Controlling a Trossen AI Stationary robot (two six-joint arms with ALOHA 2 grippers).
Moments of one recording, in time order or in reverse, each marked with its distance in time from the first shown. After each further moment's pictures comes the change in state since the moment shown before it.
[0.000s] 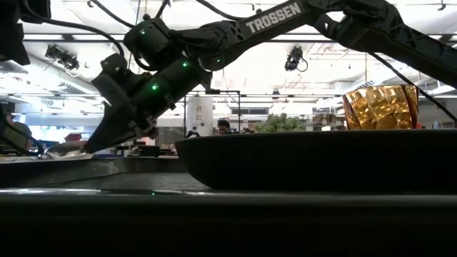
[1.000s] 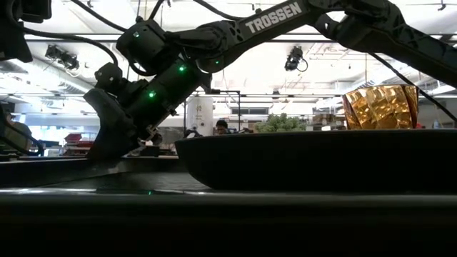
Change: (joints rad) left arm 0.000 0.000 0.000 0.024 -0.021 -0.024; right arm 0.028 0.023 0.001 -0.037 0.103 0.038
